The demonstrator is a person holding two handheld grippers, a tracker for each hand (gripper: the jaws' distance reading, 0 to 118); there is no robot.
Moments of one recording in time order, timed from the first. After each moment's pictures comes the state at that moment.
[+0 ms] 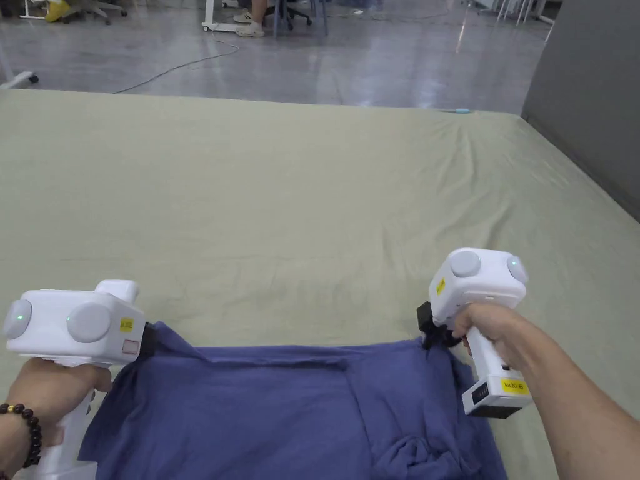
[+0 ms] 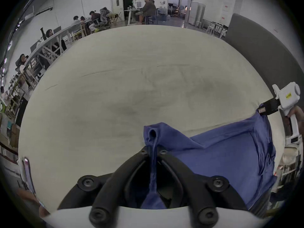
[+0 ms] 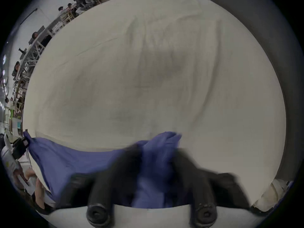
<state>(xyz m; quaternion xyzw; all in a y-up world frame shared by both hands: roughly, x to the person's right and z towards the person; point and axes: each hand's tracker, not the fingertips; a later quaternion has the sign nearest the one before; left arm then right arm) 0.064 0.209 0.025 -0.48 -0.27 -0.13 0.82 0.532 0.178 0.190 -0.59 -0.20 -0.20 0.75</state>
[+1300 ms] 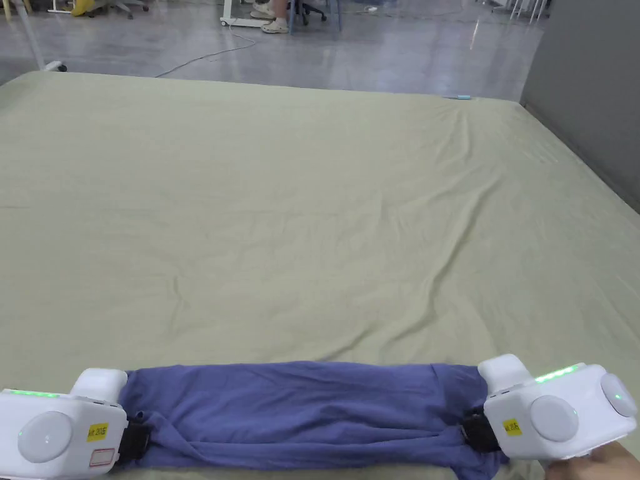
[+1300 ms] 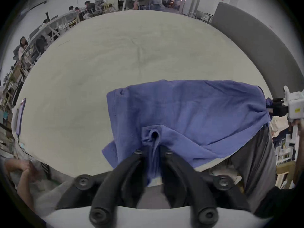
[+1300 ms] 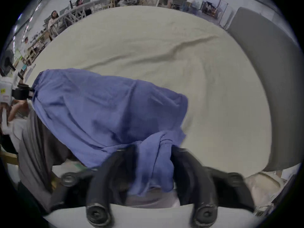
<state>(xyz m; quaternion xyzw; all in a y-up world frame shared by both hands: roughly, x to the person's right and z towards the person) -0.077 0.173 0.243 -0.53 -0.30 -0.12 0.78 0.361 0.194 0.488 -0.56 -0.14 0.00 0.81</state>
